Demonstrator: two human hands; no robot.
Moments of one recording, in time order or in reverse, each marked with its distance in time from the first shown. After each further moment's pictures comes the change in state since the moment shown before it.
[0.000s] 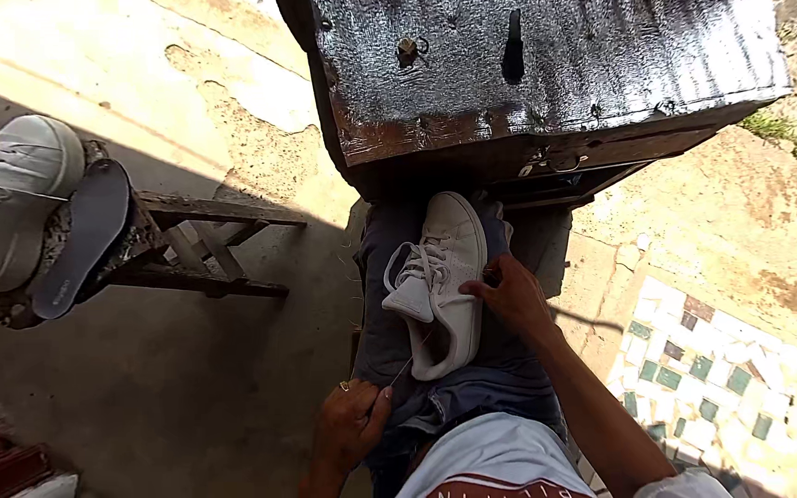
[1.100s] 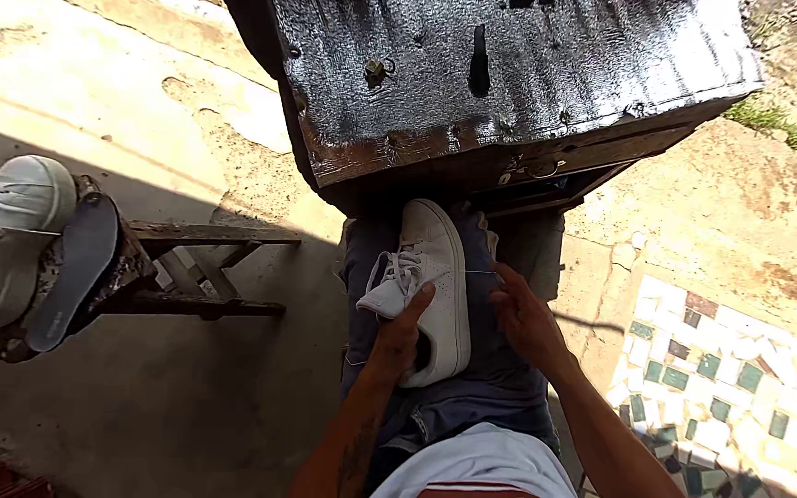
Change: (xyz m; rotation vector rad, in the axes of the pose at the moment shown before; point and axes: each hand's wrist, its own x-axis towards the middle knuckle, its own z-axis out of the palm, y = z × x) left_hand 0.164 0.081 0.061 -1.139 0.006 -0.719; right_hand -0.024 0.053 -0.008 0.274 0.100 -0.321
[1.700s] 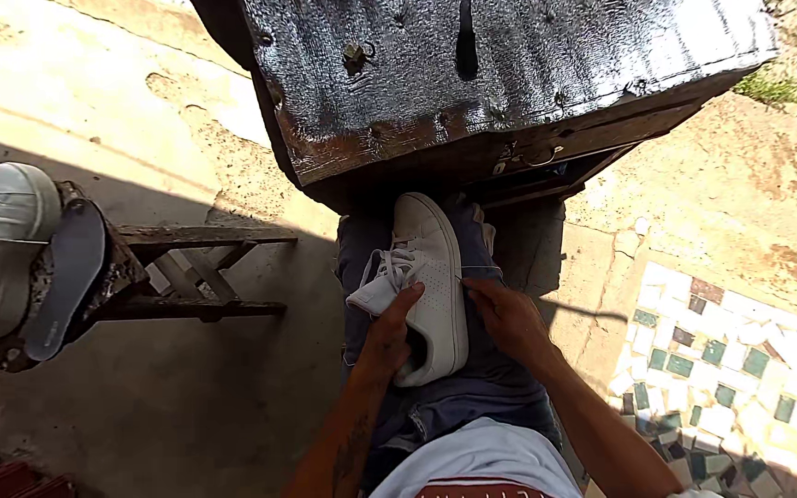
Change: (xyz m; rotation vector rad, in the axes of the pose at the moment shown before) left_hand 0.003 0.007 -0.001 -0.035 -0.059 -0.085; right_hand 0.007 -0.005 0.013 -0.175 -0.090 0.094
